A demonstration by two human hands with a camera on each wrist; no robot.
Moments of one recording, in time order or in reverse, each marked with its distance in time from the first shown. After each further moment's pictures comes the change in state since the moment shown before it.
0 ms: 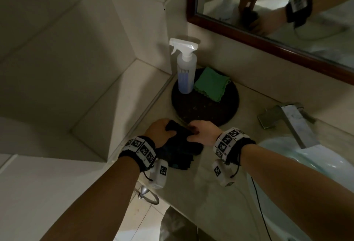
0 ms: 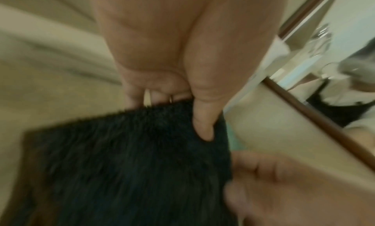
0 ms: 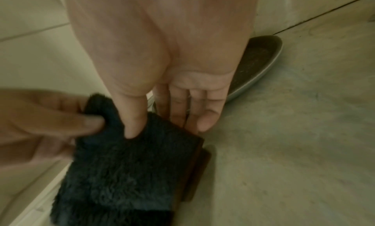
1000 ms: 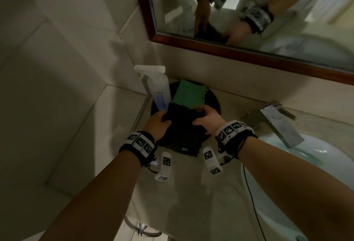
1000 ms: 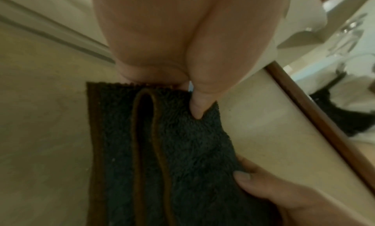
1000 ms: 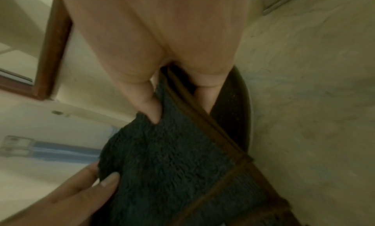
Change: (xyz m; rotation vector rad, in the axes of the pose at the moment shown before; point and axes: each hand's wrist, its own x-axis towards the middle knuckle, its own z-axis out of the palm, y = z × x) left_hand 0.088 0.070 -0.016 -0.152 -0.068 0.088; right_hand 0.015 0.038 -0.066 0.886 0.447 0.302
